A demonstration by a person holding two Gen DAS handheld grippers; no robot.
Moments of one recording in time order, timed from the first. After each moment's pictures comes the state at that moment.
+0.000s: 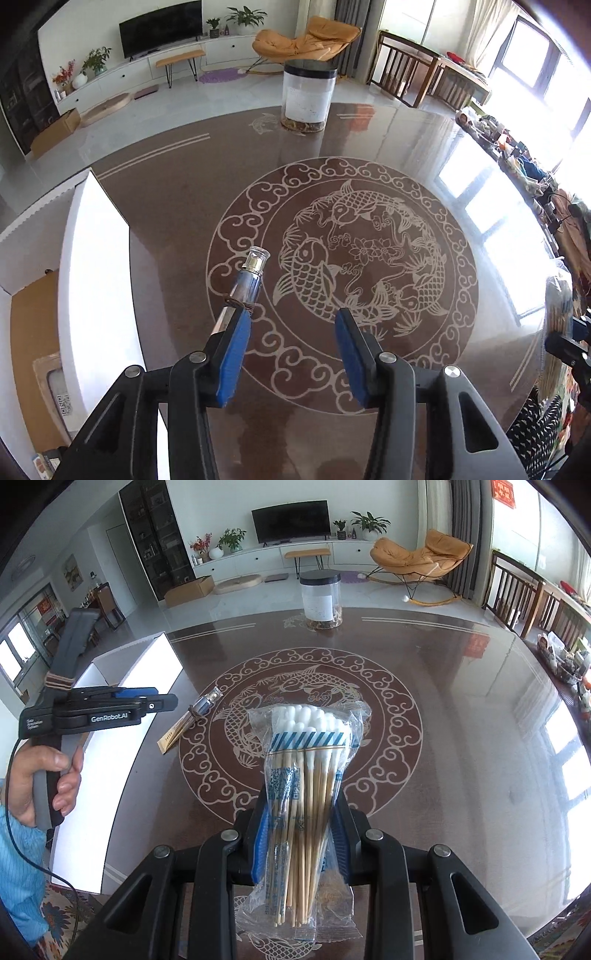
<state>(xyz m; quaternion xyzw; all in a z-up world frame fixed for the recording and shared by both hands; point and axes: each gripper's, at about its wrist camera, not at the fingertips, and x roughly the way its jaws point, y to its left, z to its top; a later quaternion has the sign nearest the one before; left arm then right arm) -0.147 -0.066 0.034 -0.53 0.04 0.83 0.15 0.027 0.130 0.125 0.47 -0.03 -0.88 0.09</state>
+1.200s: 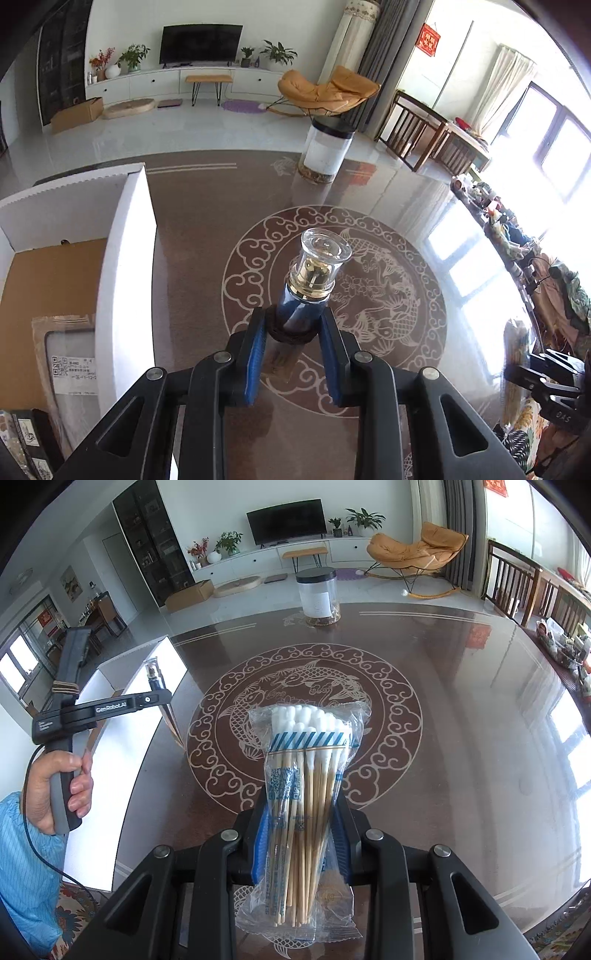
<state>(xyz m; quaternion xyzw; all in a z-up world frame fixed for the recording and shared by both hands) -0.071 -0.115 0.085 -0.43 -0.08 0.89 0.15 0.037 0.126 0.128 0.47 -0.04 -0.88 0.10</state>
